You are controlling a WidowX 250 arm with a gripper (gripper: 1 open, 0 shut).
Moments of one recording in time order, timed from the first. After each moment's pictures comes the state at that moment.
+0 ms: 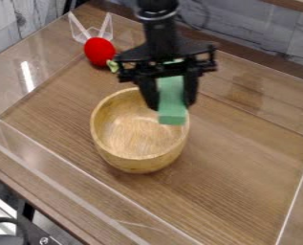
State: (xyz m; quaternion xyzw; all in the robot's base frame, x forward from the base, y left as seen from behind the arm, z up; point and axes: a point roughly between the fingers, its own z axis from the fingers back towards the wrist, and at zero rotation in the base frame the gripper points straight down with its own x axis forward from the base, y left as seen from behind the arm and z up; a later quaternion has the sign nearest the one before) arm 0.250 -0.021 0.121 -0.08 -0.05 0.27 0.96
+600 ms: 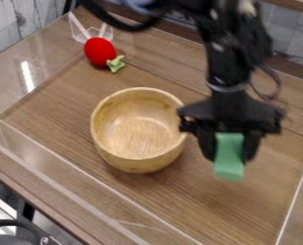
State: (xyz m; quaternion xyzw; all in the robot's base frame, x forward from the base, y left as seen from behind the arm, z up) arm 0.250 -0.098 0.077 -0.08 -0.07 0.18 0.98
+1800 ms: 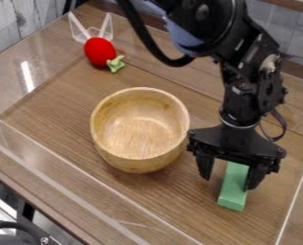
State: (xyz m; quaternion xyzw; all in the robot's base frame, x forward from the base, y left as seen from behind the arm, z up) arm 0.254 -0.099 0.033 -0.03 -0.05 0.12 0.99
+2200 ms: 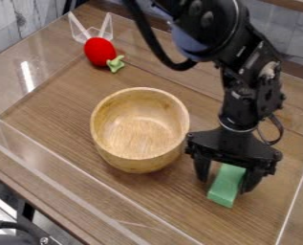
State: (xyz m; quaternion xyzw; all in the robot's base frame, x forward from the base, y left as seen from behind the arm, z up) arm 0.253 -0.096 0.028 -0.02 -0.04 0.13 0.99
